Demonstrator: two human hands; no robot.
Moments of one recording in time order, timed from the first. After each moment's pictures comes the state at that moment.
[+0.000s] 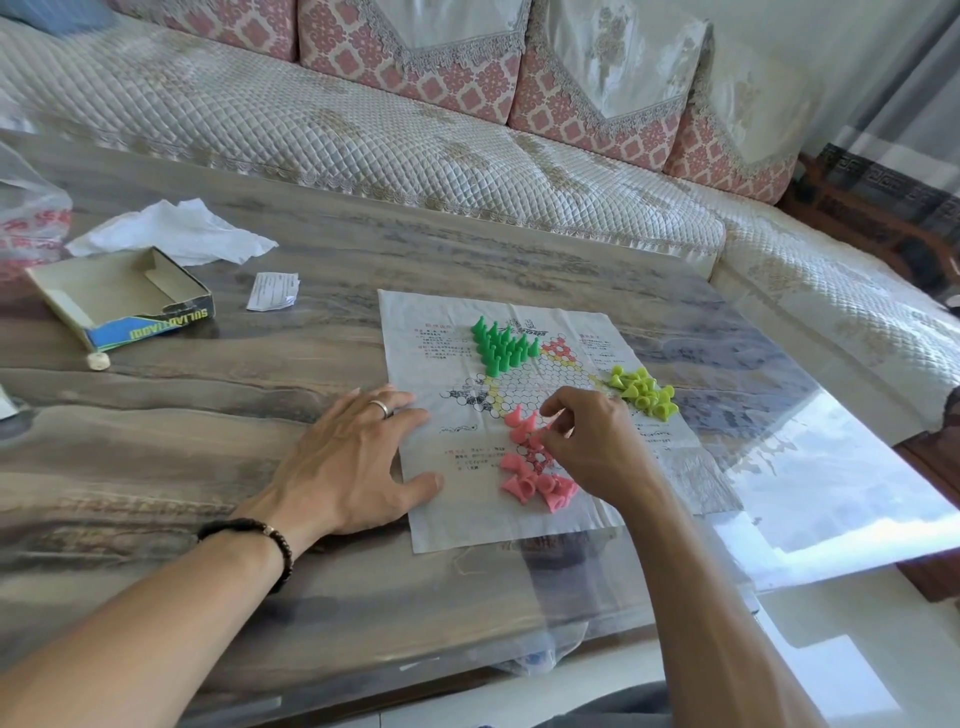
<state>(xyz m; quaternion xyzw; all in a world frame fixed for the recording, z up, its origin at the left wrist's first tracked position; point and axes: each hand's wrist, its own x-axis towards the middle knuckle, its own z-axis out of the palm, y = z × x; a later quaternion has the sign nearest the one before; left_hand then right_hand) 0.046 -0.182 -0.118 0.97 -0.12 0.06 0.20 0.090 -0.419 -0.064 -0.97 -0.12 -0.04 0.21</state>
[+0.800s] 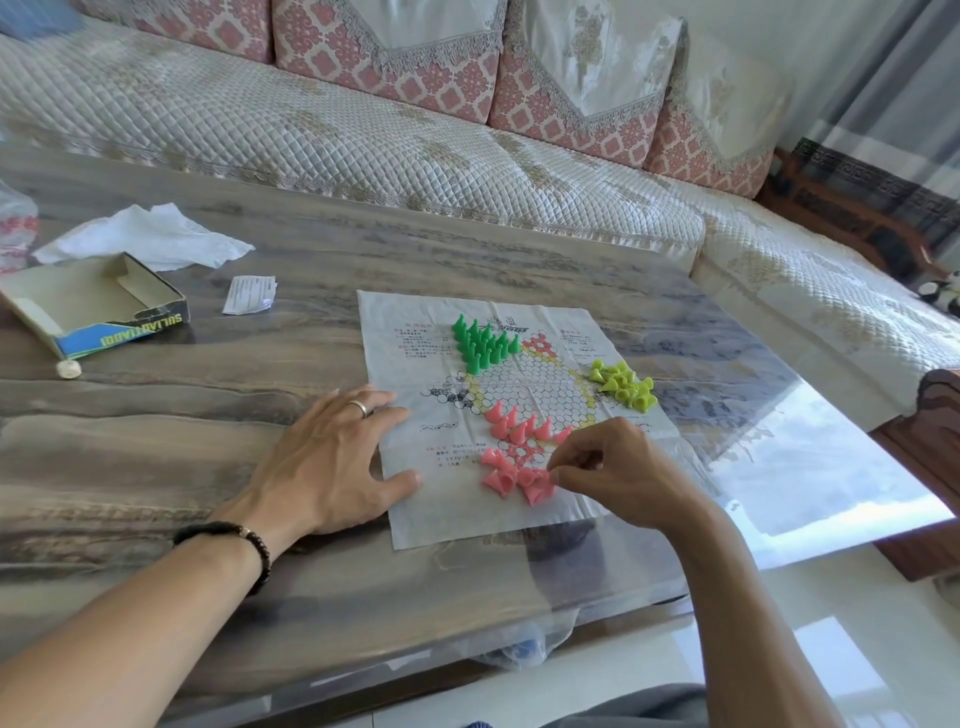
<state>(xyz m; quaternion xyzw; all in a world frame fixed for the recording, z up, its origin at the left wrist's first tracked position) 0.046 -0.181 -0.119 0.97 -0.13 0.06 0.19 0.068 -0.464 -0.055 -0.95 -0.15 0.07 0.25</state>
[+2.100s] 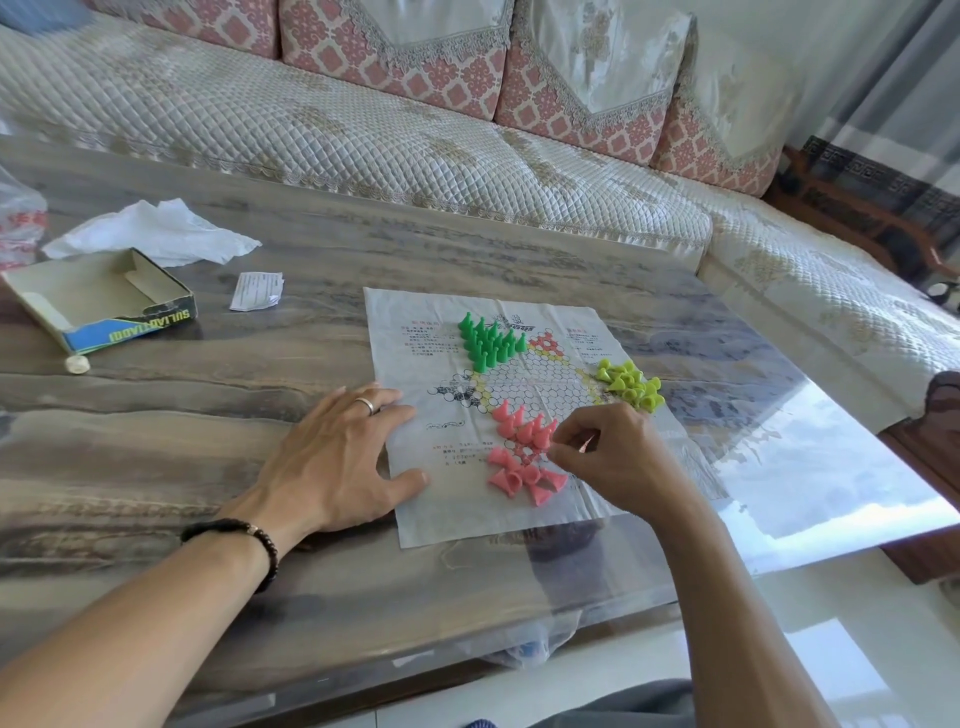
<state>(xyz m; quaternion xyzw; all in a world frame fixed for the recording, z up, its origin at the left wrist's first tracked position) 0.046 -0.182 -0.120 0.97 -0.12 0.06 0.20 0.075 -0.454 -0.061 -0.97 -0.12 -0.02 0.22</state>
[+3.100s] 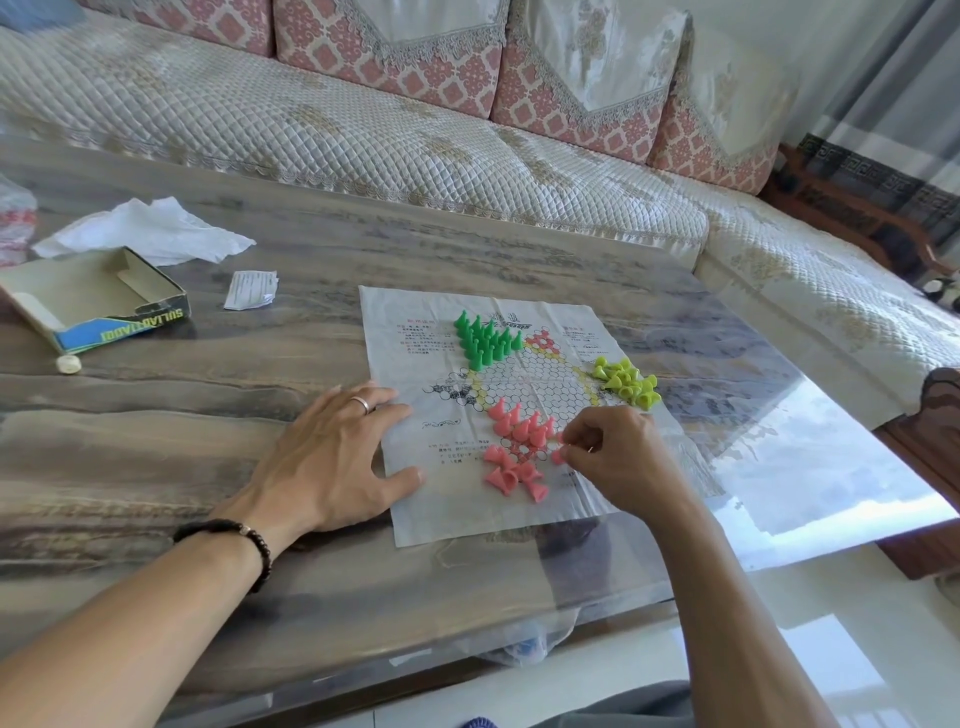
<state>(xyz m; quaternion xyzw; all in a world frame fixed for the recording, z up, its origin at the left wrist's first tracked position) 0.046 -0.181 -0.120 0.97 -0.12 0.06 0.19 0.081 -0.463 -0.072 -0.97 -0.08 -0.04 0.21</state>
